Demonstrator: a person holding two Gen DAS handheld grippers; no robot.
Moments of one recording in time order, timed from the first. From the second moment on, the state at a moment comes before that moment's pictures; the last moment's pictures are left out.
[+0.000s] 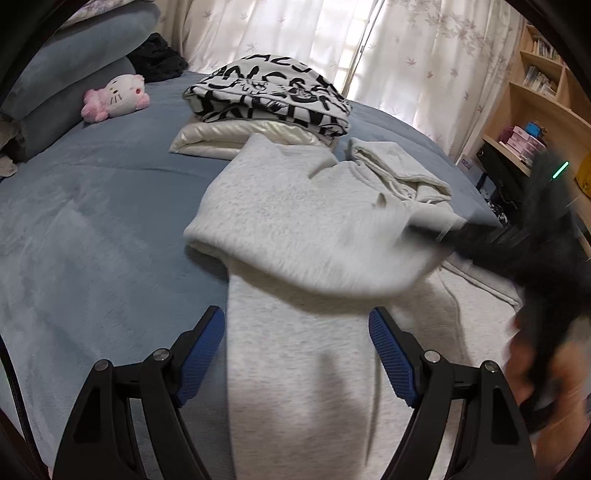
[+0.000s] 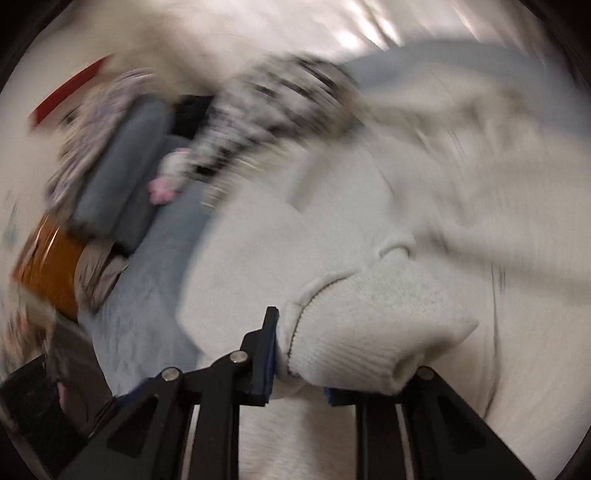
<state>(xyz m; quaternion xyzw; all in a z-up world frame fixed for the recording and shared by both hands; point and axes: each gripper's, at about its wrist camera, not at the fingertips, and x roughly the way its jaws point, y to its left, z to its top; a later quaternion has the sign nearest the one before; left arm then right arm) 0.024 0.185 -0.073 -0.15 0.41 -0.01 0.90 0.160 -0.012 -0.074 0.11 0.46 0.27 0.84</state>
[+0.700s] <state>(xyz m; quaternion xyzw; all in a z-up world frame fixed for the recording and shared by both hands) 0.098 0.197 -0.080 -0.11 0.42 0.00 0.90 0.271 -0.171 -0.134 0.15 0.53 0.14 0.82</state>
